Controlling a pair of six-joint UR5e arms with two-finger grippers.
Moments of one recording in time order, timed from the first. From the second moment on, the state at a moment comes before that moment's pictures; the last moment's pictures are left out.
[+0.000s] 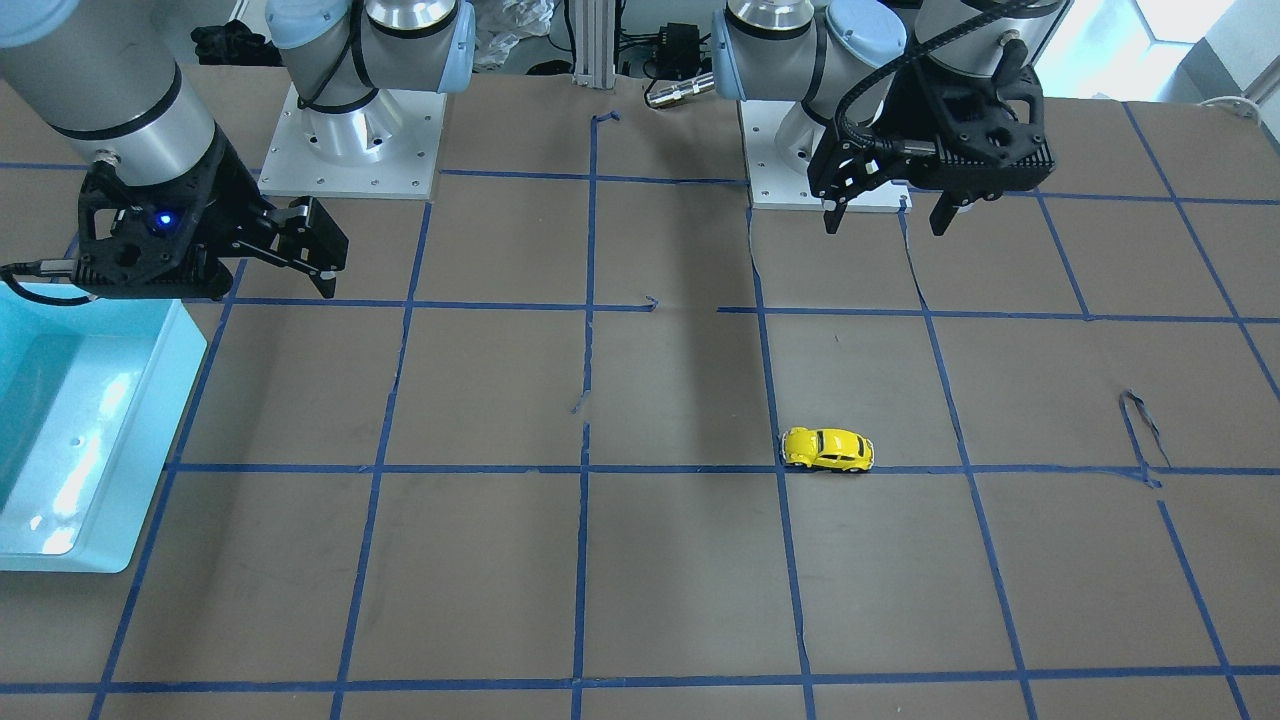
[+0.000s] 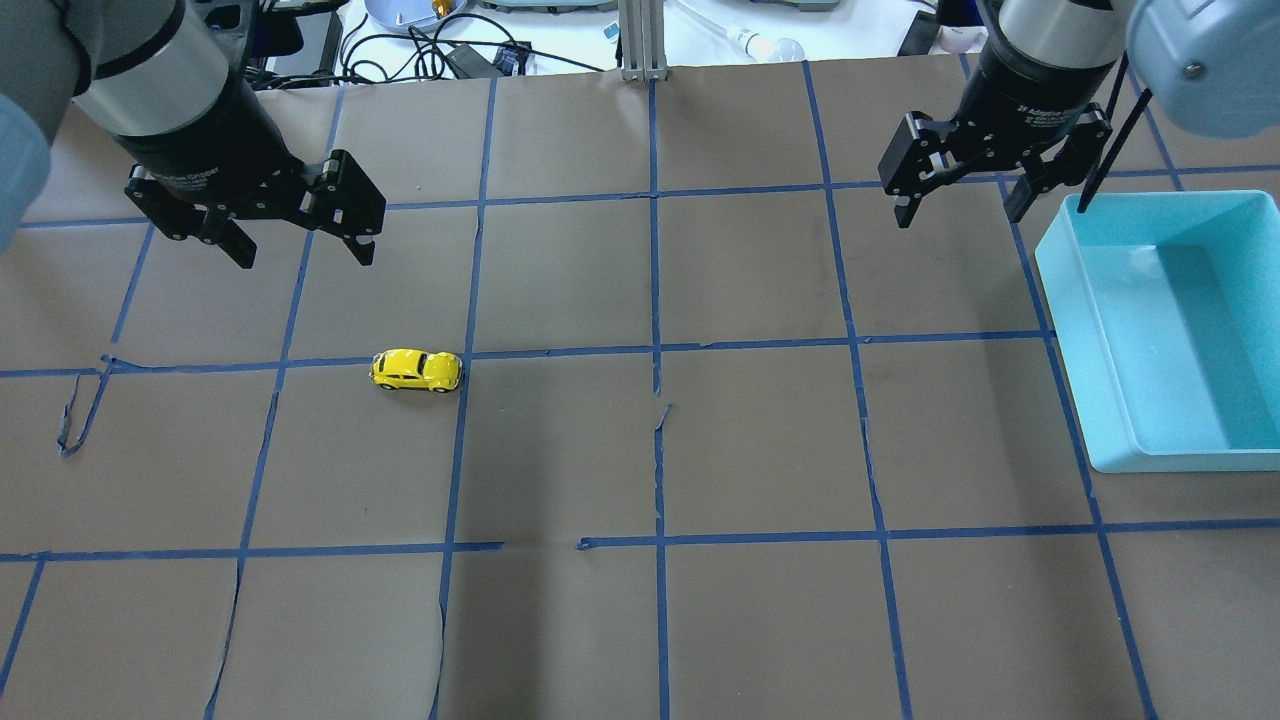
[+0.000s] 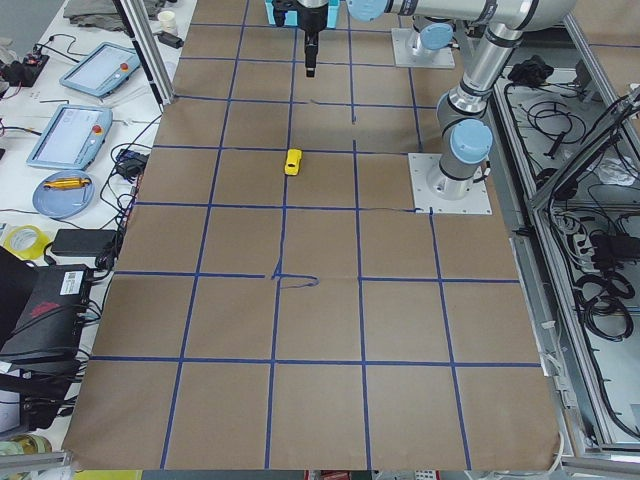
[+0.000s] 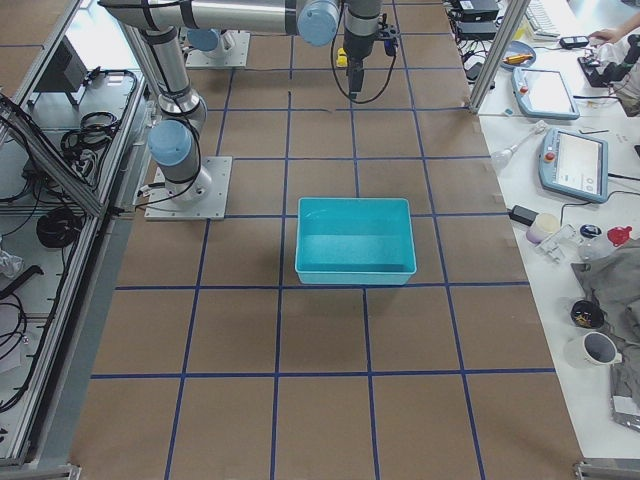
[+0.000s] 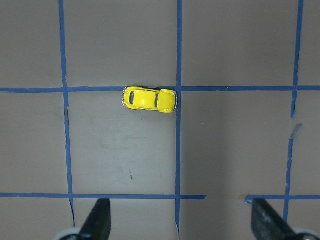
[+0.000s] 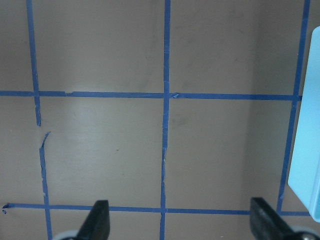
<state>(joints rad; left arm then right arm) -1.56 -1.51 -1.58 -1.61 1.60 0.02 1.52 -1.50 1.53 -1.54 -1.55 -0.08</state>
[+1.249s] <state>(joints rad) -1.56 -1.51 -1.58 -1.55 1.55 0.02 1.54 -1.51 1.53 -1.55 -1.54 -0.06</state>
